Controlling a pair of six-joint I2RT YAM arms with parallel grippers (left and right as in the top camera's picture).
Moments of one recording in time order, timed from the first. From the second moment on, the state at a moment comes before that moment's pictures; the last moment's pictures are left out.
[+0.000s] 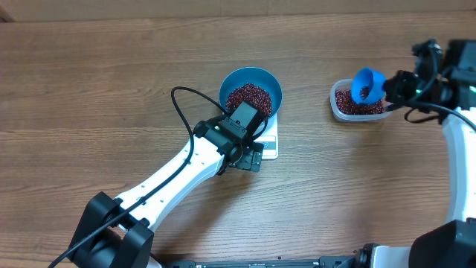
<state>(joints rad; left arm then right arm) -0.67 1.65 1.17 -0.84 -0.09 -0.46 -0.24 1.54 1.42 -0.87 -0.27 -0.01</state>
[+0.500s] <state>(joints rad) -0.67 1.65 1.17 -0.84 -0.09 -0.46 0.10 1.54 1.43 -0.85 0.31 -0.21</state>
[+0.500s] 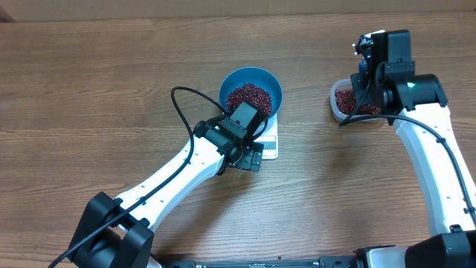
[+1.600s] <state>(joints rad) -0.67 1.65 1.17 -0.84 -0.09 -0.46 0.19 1.54 1.57 -0.65 -0.43 -0.08</state>
